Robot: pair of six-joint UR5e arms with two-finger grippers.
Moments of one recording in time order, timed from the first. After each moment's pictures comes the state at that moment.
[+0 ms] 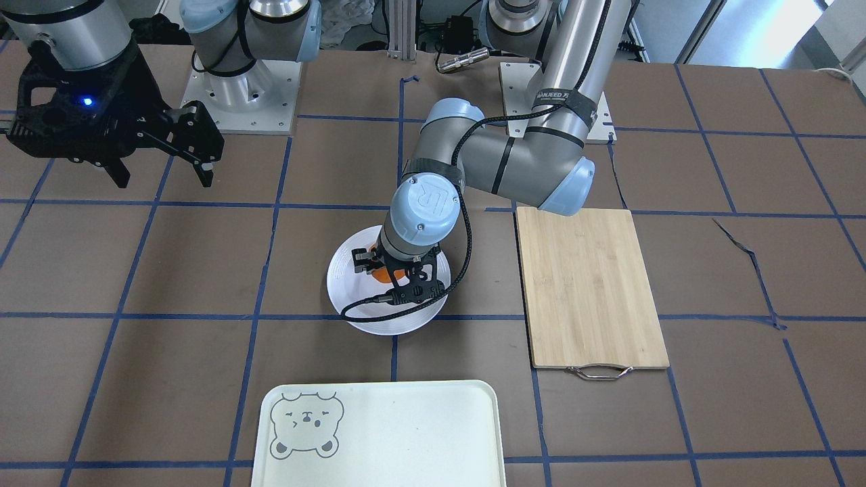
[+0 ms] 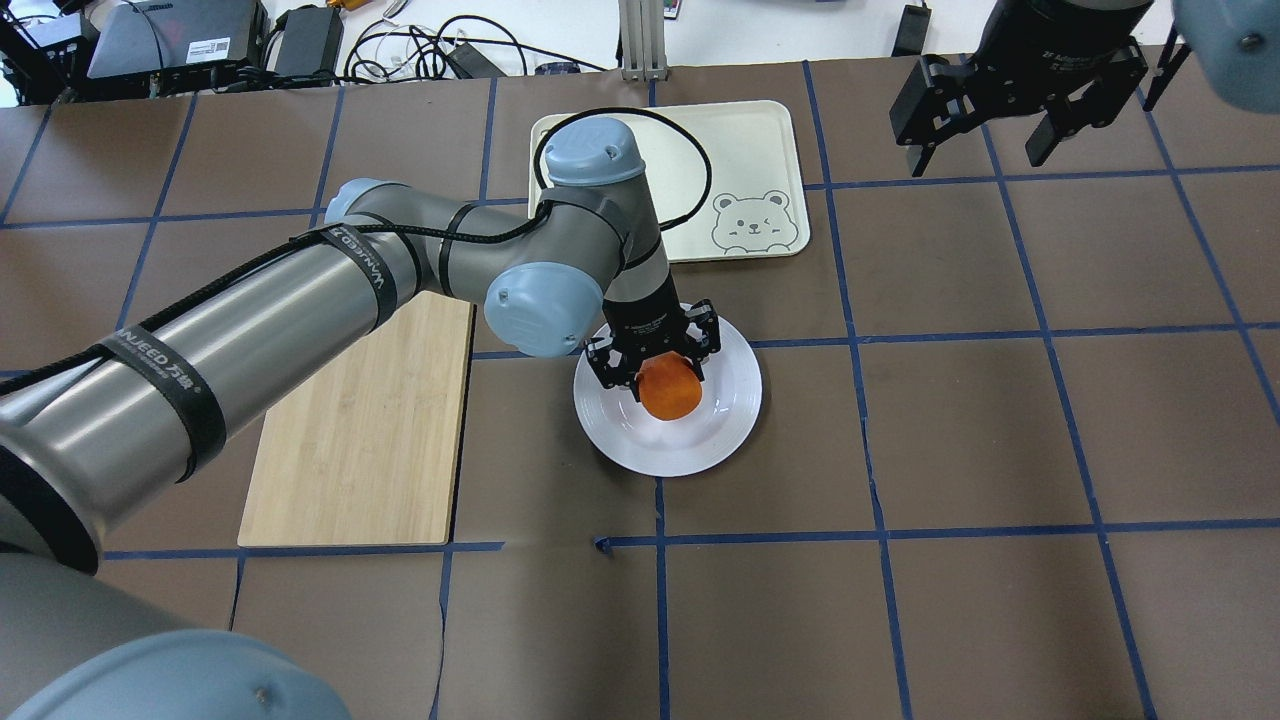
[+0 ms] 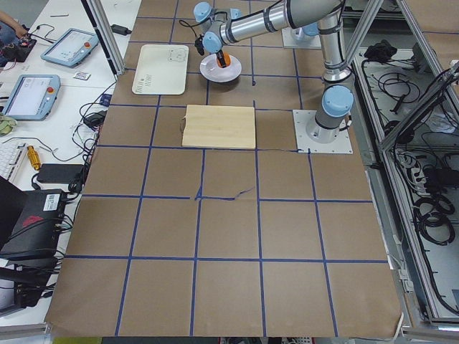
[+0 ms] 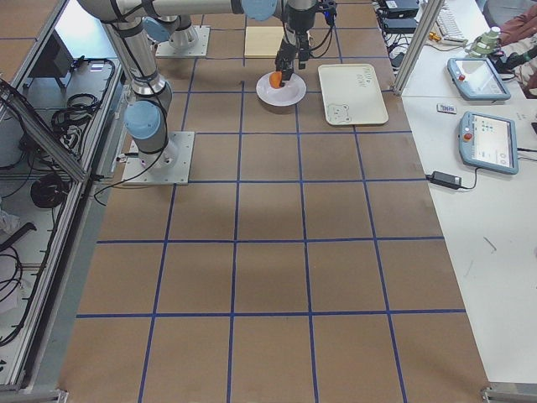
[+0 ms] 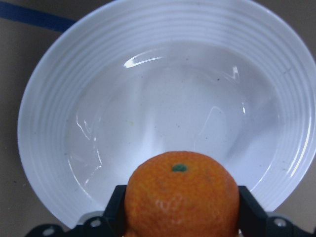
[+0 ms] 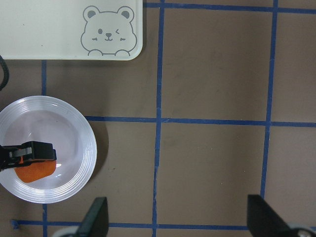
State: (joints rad) left arm -1.93 -2.06 -1.65 -1.19 1.33 -0.59; right arm 1.54 -1.54 1.47 -1.58 -1.58 -0.07
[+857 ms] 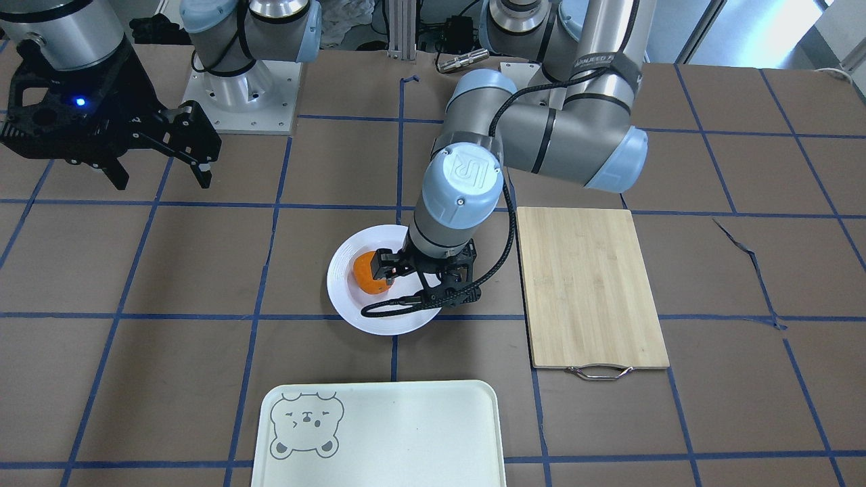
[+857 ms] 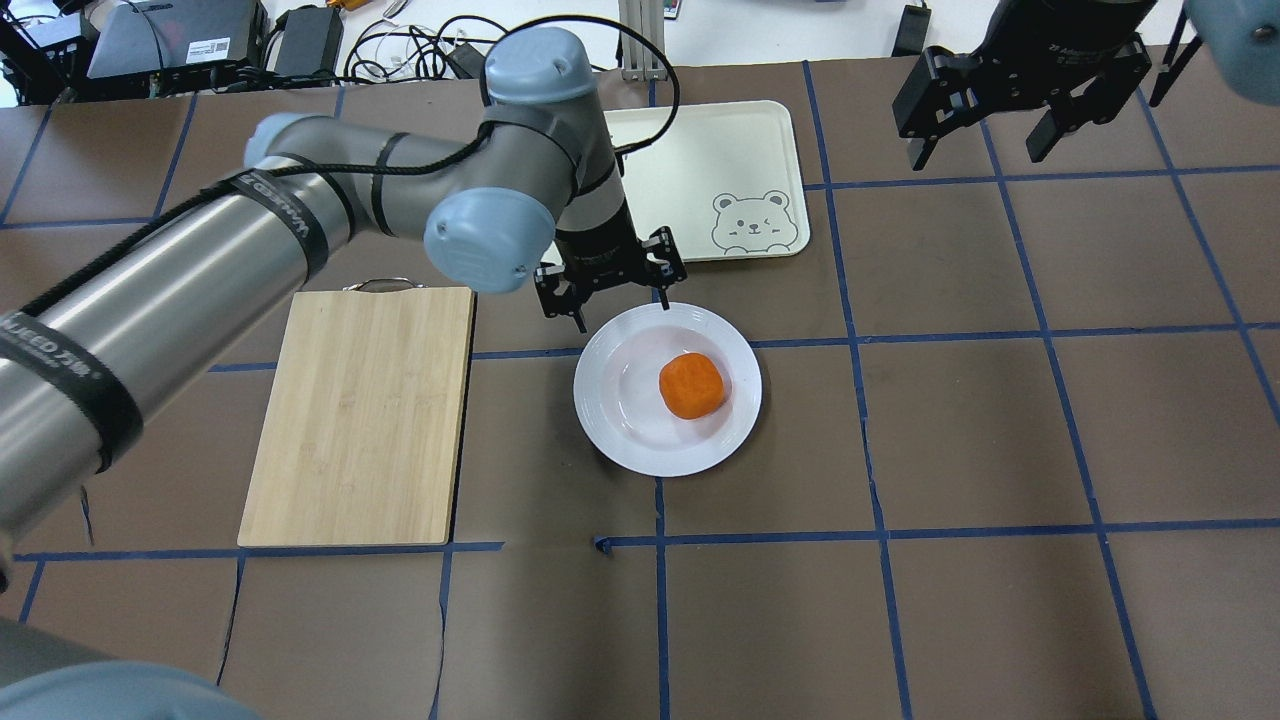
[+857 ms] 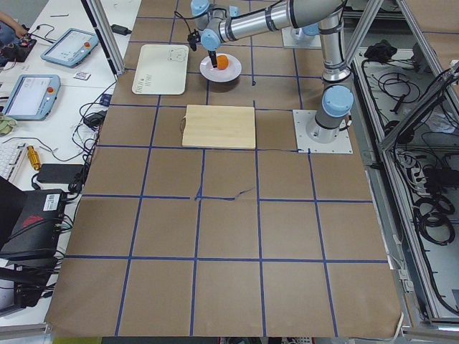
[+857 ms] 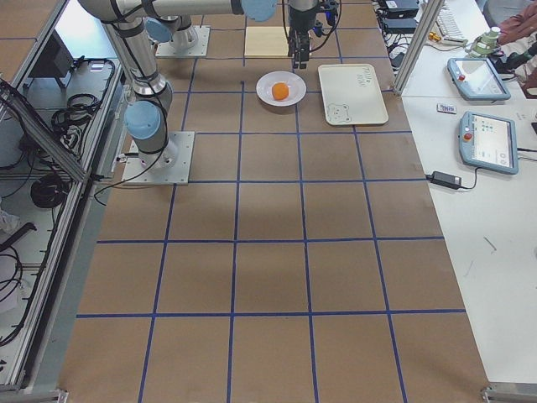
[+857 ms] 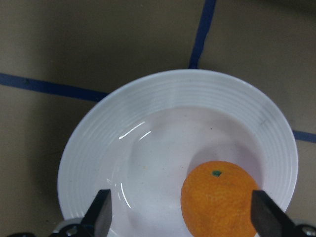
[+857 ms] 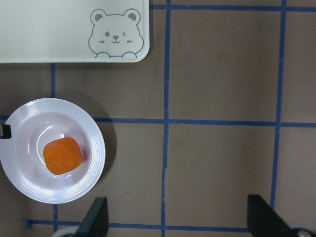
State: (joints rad) left arm -1.84 -1.97 -1.52 -1.35 1.42 -0.44; right arm 1.53 -1.53 1.48 -1.58 -1.52 -0.07
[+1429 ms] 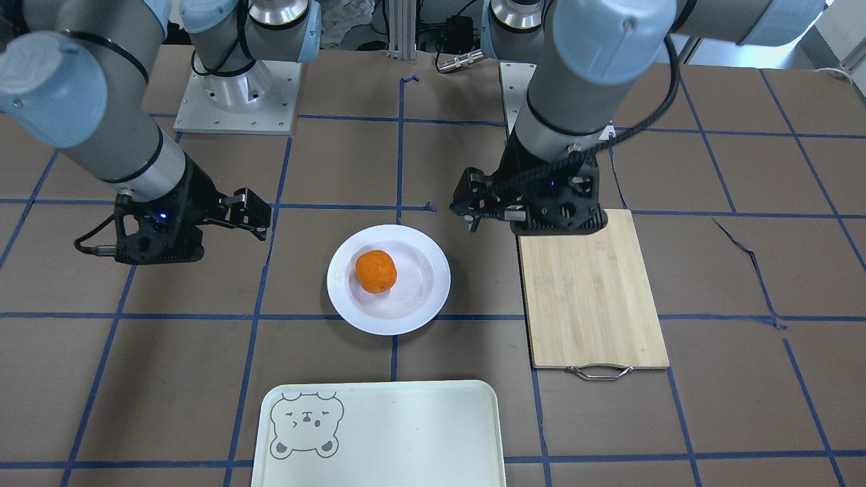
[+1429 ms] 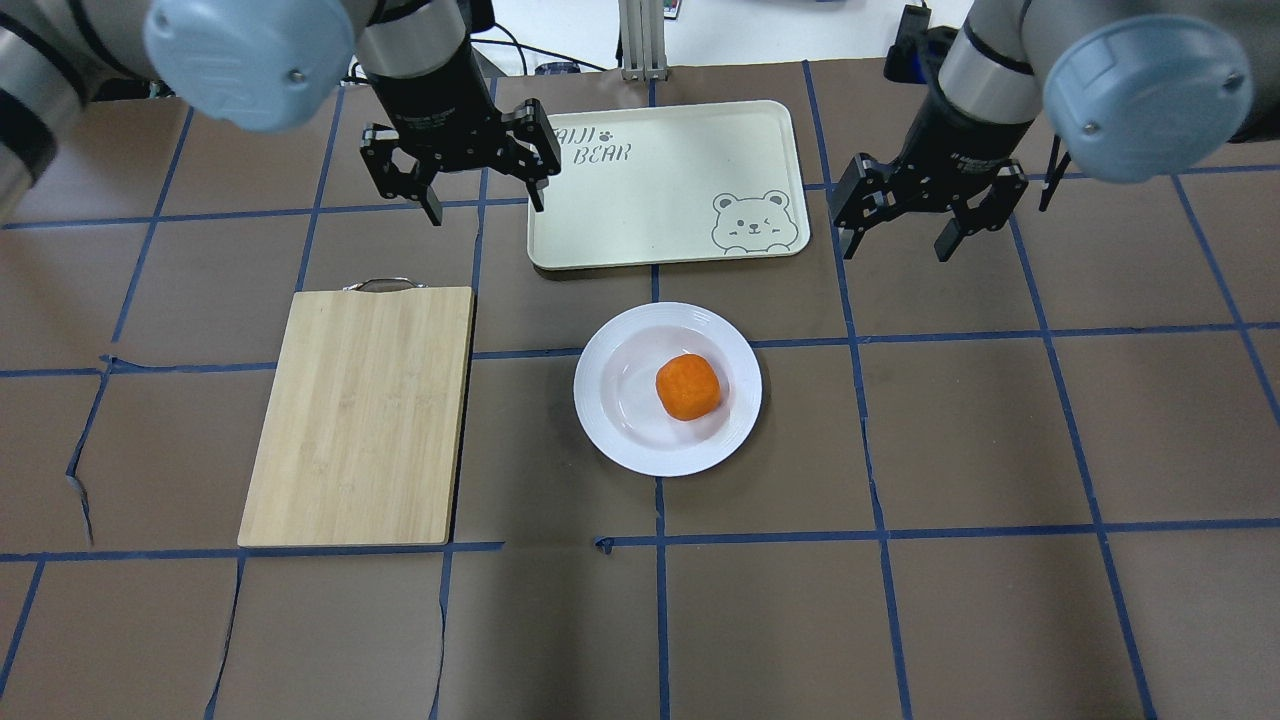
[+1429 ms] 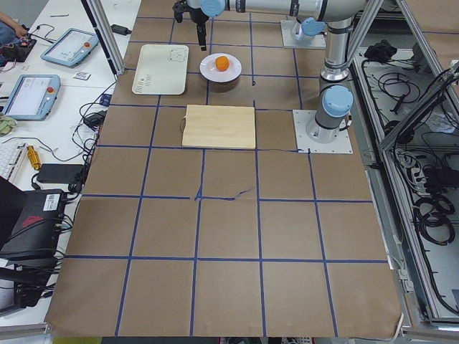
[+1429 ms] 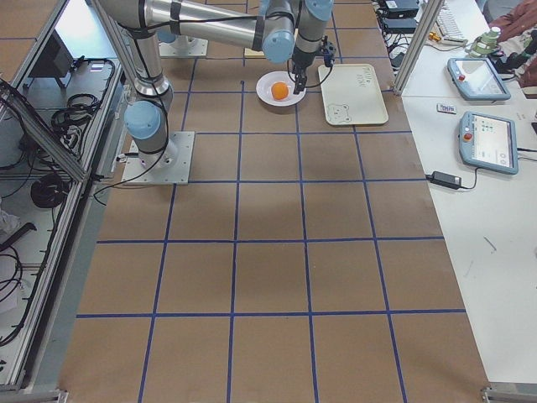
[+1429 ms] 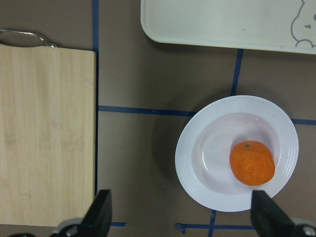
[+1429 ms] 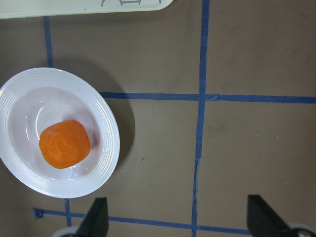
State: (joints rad) left arm -1.72 -1.77 -1.35 -1.61 1.54 -0.21; right arm 1.53 -1.39 1.65 -1.70 -1.42 -0.06
